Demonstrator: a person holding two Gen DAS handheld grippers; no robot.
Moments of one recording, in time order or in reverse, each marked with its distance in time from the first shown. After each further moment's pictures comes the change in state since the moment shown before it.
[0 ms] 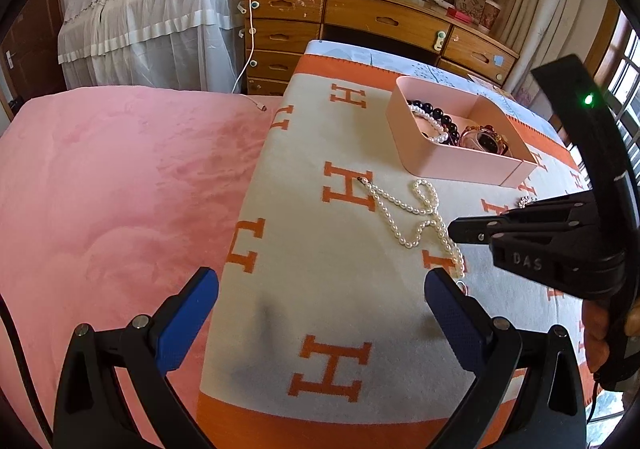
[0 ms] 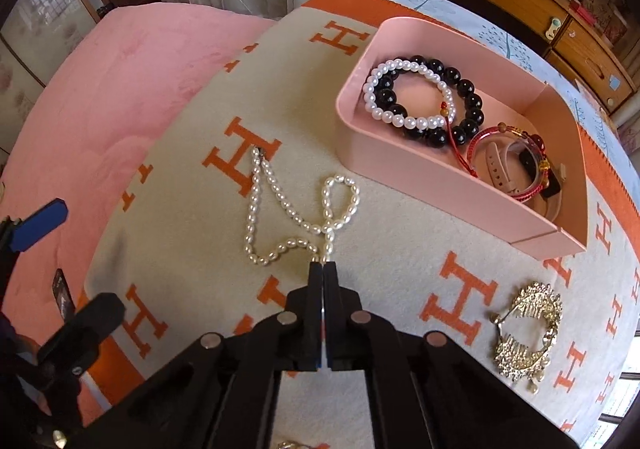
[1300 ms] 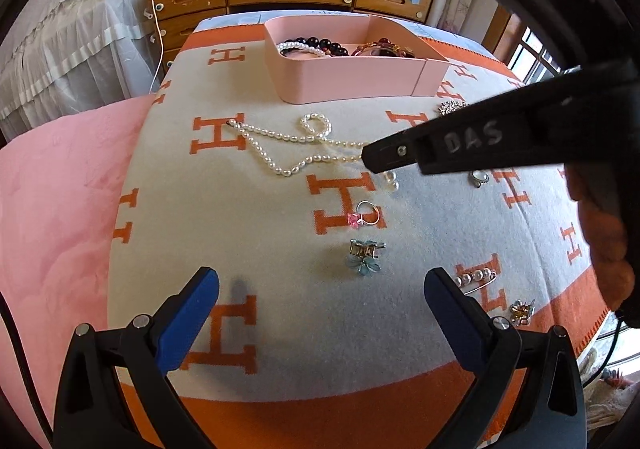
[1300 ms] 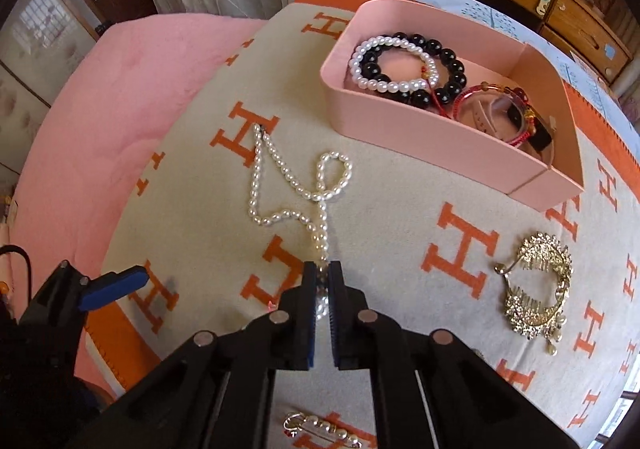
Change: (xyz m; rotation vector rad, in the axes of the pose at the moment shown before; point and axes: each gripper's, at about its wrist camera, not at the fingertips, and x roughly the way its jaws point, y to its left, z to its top) left arm 0.018 -0.068 -0.042 0.272 0.083 -0.129; right arm -0.014 -0.017 -0.019 0.081 -0.019 0.064
